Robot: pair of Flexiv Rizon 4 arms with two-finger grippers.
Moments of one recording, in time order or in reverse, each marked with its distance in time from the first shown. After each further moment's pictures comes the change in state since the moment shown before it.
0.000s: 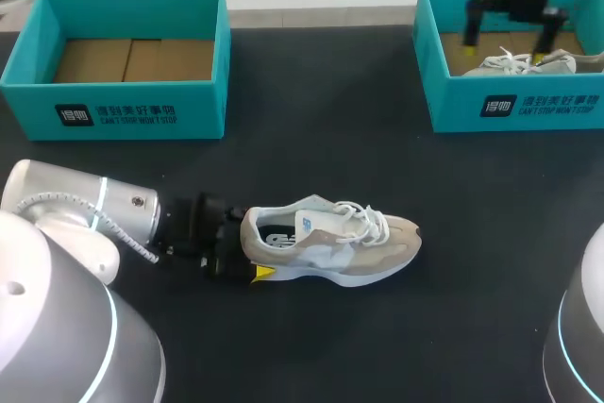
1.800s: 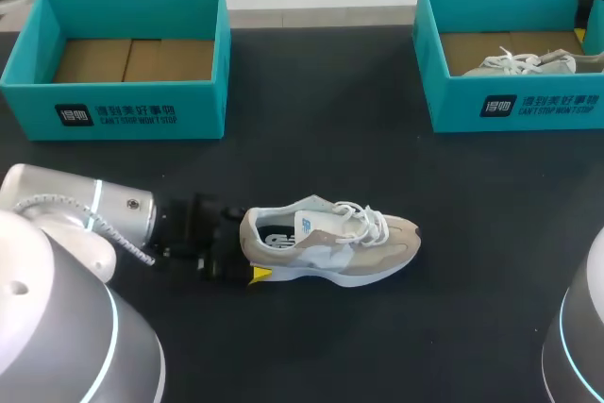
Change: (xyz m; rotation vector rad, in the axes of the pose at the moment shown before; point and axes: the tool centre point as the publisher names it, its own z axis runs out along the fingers) left arm 0.000 0.000 -0.003 0.019 -0.008 0.013; right arm -0.192 0.126 0.047 -0.053 -0.120 0.098
